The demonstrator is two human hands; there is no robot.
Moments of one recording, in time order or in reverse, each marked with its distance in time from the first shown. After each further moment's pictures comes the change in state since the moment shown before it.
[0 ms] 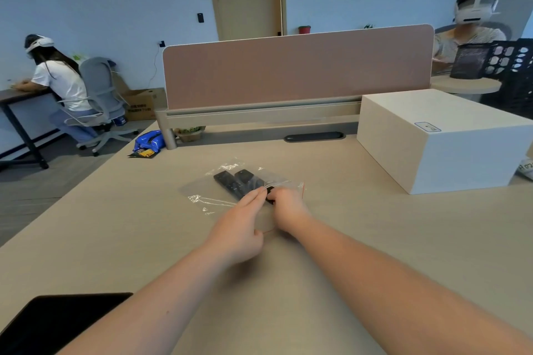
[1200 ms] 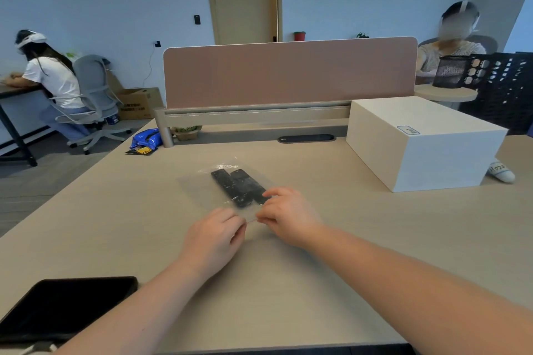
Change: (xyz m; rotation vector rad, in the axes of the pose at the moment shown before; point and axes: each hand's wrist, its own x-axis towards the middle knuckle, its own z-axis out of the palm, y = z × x) left_hand -0.035 -0.033 0.015 0.331 0.473 0.245; right_hand -0.065 0.007 -0.019 -0.340 0.304 -0.661
